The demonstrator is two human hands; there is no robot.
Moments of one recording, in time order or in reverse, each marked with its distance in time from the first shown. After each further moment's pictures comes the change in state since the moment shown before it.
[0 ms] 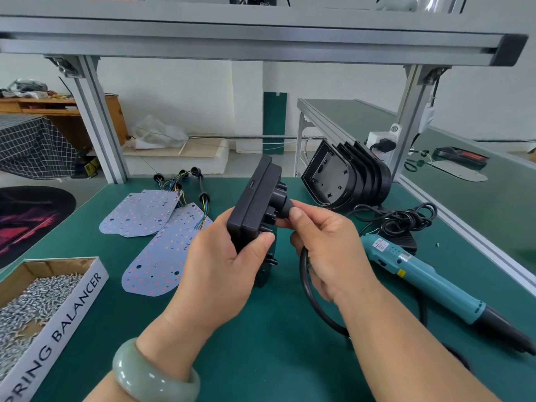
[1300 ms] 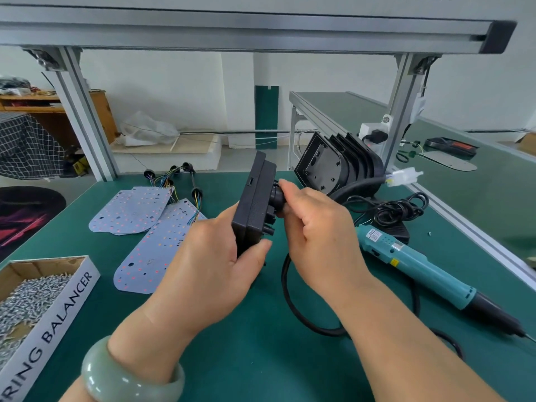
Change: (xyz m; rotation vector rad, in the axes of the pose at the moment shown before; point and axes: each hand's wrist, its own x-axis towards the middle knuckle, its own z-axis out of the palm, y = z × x) left_hand -0.001 0.000 -0.011 0.233 -0.137 0.160; right_hand 0.000 0.000 -0.006 -0.930 0.021 -0.745
